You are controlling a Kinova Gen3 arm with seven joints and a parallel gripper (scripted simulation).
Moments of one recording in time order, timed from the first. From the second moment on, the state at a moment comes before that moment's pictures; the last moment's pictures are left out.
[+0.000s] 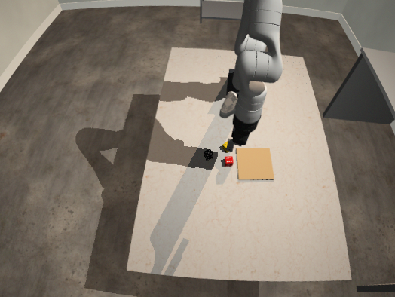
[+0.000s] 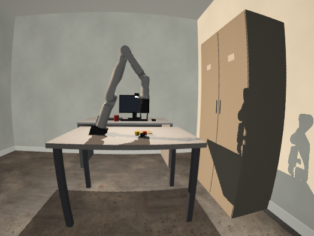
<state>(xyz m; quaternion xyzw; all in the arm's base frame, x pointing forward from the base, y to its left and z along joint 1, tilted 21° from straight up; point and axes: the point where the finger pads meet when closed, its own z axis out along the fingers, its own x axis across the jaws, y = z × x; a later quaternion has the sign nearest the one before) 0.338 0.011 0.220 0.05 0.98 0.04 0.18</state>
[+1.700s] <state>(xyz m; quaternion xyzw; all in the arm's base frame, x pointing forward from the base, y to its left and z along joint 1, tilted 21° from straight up) 0.335 0.016 0.193 0.76 0.63 0.15 0.09</state>
